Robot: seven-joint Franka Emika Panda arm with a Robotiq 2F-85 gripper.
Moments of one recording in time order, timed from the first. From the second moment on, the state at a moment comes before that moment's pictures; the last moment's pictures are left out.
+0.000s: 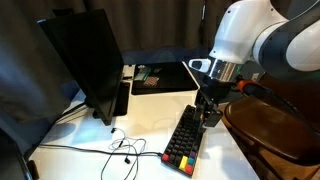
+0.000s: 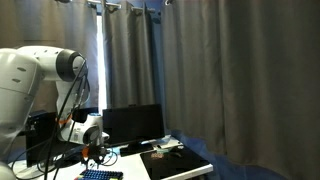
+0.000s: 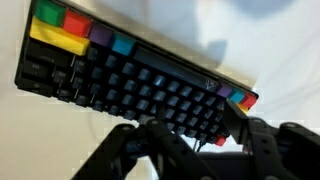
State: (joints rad) arm 0.36 0.31 0.49 -2.38 0.10 2.86 -0.38
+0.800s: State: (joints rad) arm 0.33 0.47 0.51 -2.28 -0.01 2.98 -0.38
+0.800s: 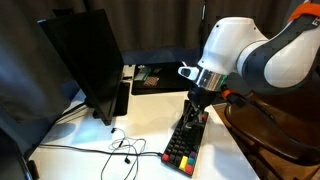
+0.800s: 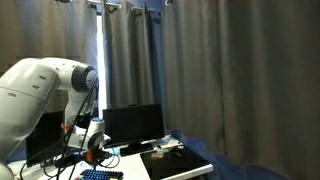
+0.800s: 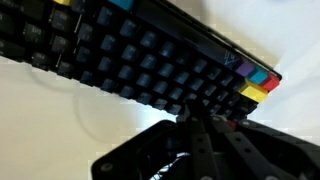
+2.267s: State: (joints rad) arm 0.33 0.54 0.49 -2.24 -0.07 2.98 -0.38
